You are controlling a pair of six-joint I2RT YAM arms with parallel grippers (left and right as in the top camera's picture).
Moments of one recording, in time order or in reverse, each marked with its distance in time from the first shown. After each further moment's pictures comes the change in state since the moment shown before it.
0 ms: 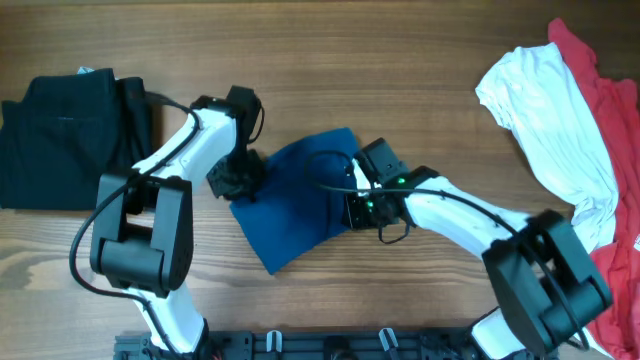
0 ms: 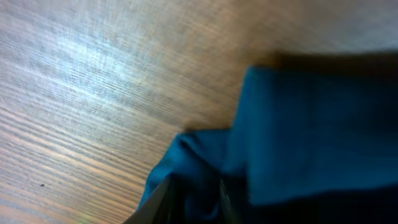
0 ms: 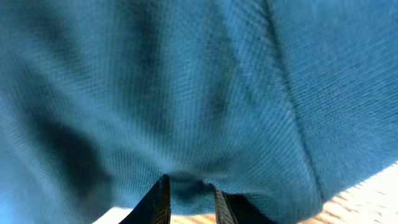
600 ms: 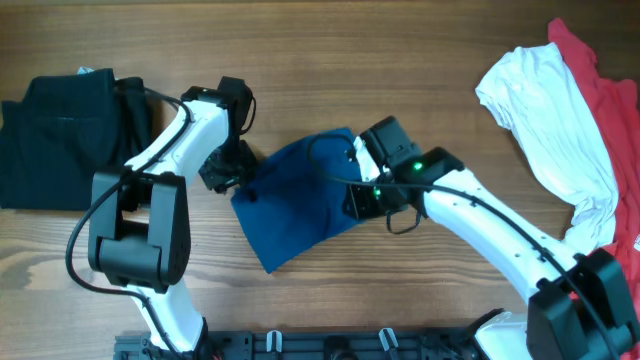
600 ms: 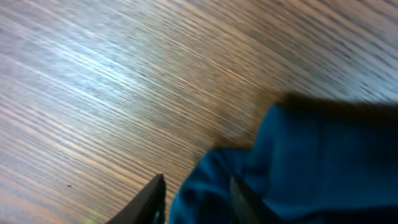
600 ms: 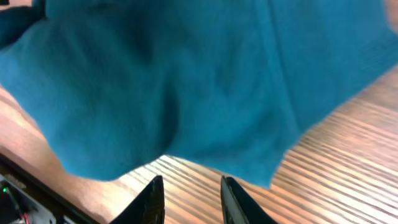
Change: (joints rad) left arm 0.037 0.016 0.079 -0.047 -0.050 -0.026; right arm -0.002 -0.157 0.146 -0.272 0.003 -0.082
